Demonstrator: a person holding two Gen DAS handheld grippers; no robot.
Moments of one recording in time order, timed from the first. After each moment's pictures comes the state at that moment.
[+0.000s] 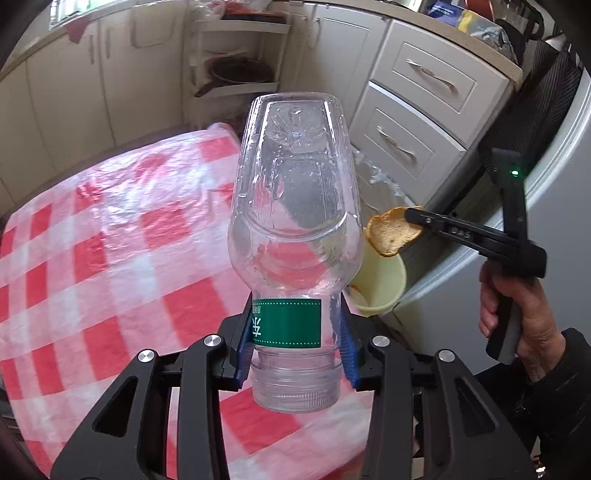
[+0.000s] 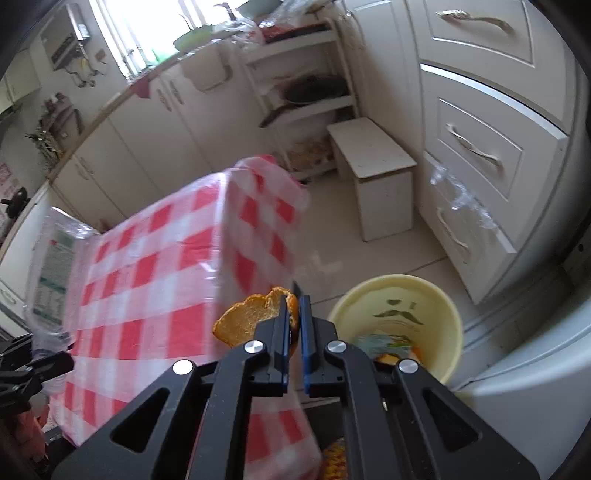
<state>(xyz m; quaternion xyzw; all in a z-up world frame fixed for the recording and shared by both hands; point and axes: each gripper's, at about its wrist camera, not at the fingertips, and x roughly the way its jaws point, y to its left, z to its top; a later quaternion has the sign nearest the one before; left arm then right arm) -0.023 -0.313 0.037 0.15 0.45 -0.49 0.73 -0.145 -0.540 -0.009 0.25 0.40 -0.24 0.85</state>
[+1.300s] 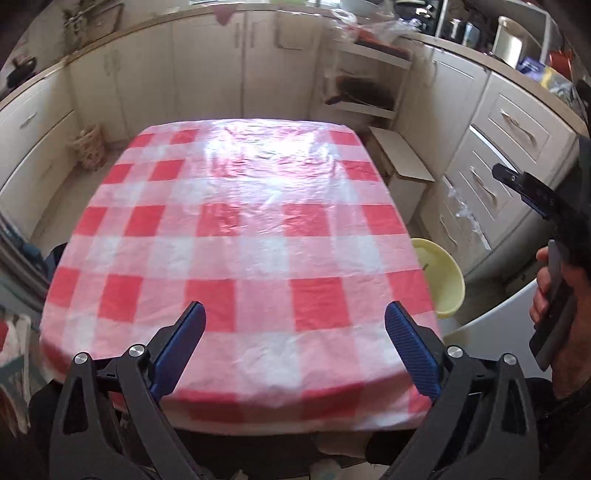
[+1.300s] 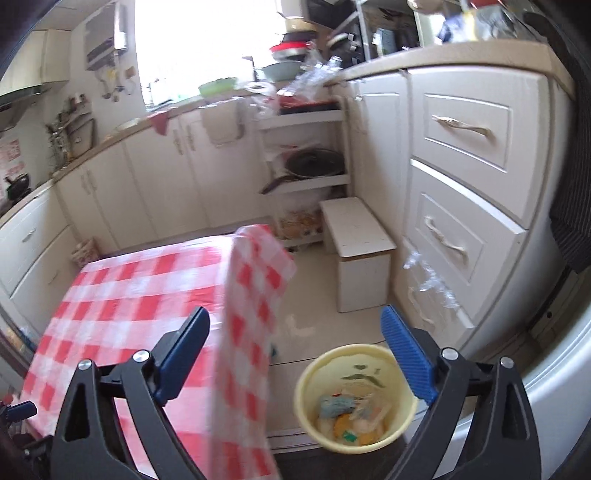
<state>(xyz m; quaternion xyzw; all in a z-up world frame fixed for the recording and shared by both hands) -0.100 -0.174 0.047 0.07 0.45 -0.26 0.86 -0.162 -0.458 0.064 0.15 0.27 -0.23 0.92</state>
